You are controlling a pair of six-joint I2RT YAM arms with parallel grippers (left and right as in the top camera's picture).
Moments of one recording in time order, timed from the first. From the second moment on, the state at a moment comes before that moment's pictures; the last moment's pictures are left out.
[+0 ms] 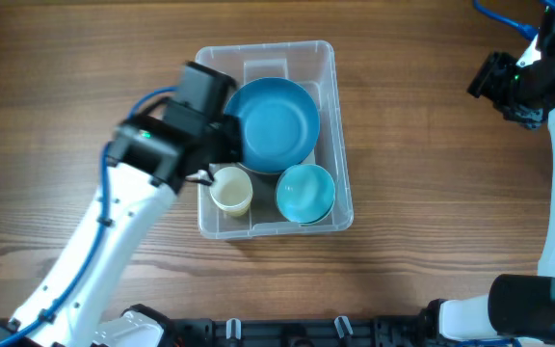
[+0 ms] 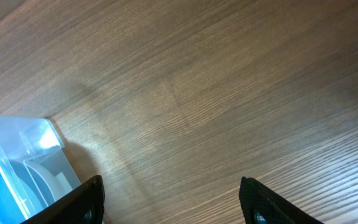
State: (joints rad) left arm -0.48 1.42 1.42 -1.07 -0.07 -0.44; right arm -0.18 1.62 1.76 -1.25 0.01 0.35
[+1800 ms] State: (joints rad) left arm 0.00 1.40 1.38 -0.57 -0.10 -0.20; right arm -0.02 1.62 1.76 -0.70 0.00 0.10
